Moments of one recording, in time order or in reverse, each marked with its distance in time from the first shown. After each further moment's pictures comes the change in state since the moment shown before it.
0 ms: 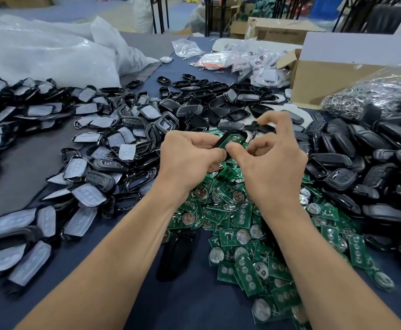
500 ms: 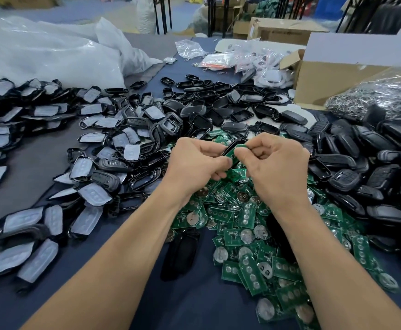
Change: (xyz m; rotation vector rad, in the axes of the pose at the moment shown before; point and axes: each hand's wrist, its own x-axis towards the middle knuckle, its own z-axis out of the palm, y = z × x) left_hand 0.002 -0.008 -0.001 0.026 -0.109 -0.087; right_hand 0.009 0.009 -0.005 0.009 -0.170 -0.029
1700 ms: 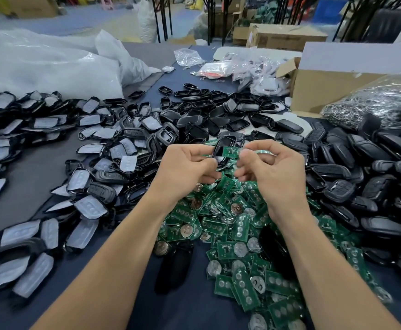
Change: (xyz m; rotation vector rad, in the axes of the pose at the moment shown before) left_hand 0.009 -0.001 -0.011 -0.076 -0.035 -0.016; right_hand 0.004 0.005 -0.008 0.595 -0.072 0.303
